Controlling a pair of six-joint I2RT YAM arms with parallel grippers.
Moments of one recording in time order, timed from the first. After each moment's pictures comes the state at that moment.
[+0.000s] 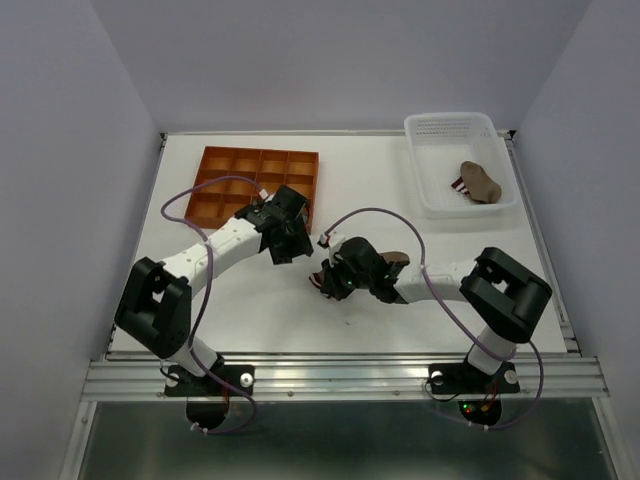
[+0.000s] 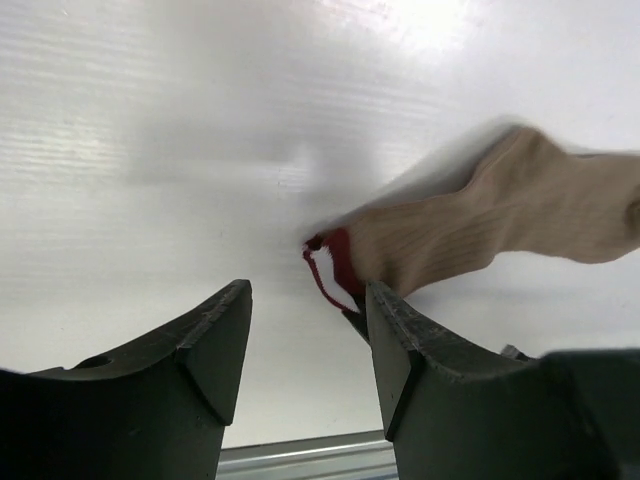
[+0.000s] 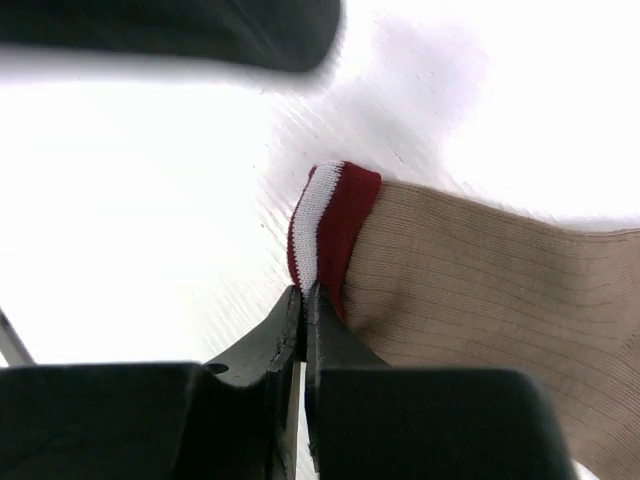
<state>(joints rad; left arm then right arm) -0.62 1.58 1.12 -0.70 -0.06 -0.84 0.94 1.69 0.79 0.23 -0.12 0.26</state>
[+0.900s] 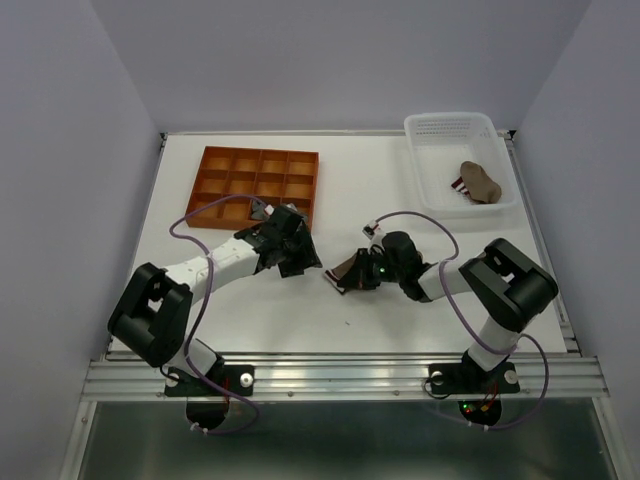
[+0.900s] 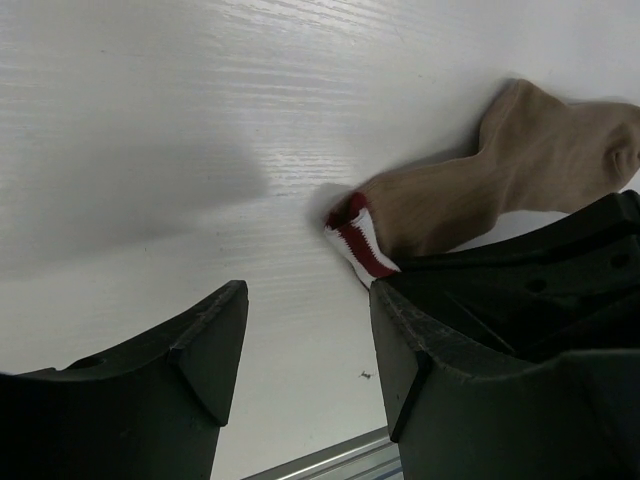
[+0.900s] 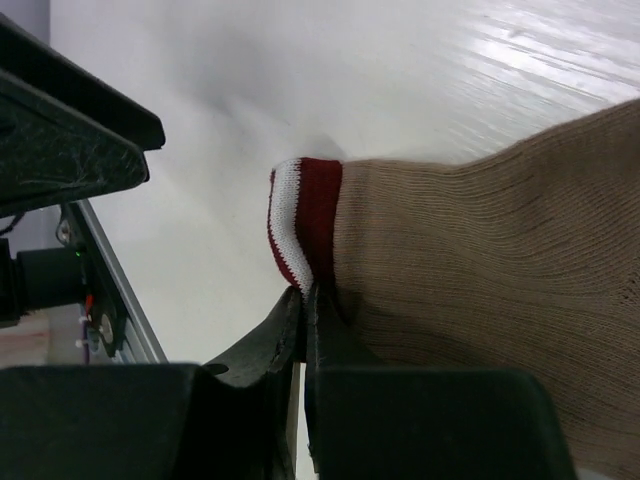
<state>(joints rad) -0.62 1.47 0.87 -0.37 0.06 -0.88 0.66 1.70 0.57 0.57 -0.48 0.68</state>
